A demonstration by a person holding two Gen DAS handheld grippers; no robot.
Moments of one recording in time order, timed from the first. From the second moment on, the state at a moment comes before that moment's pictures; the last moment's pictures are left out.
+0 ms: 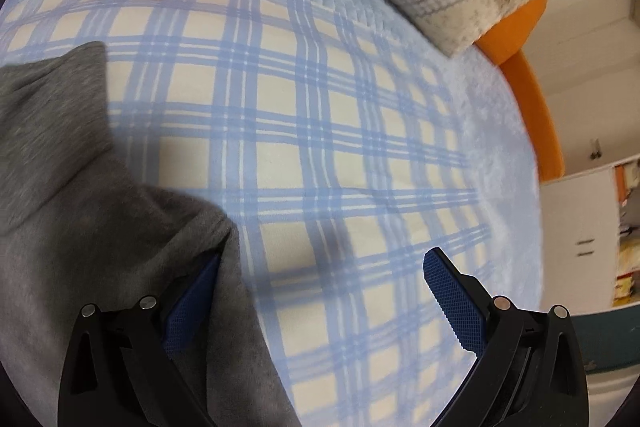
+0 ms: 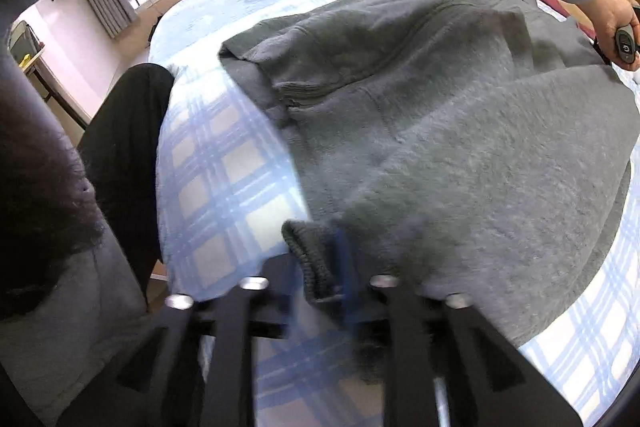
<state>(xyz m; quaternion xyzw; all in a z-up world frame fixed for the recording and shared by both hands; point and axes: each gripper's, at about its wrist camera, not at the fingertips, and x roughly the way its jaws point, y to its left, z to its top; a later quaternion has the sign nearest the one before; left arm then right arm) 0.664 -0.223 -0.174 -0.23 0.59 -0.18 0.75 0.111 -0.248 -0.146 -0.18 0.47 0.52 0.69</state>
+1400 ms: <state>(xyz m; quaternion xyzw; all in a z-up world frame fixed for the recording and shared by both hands) 0.445 -0.072 -0.094 -0.32 0.47 -0.36 0.74 0.166 -0.272 -0.109 -0.13 0.44 0.31 0.83</state>
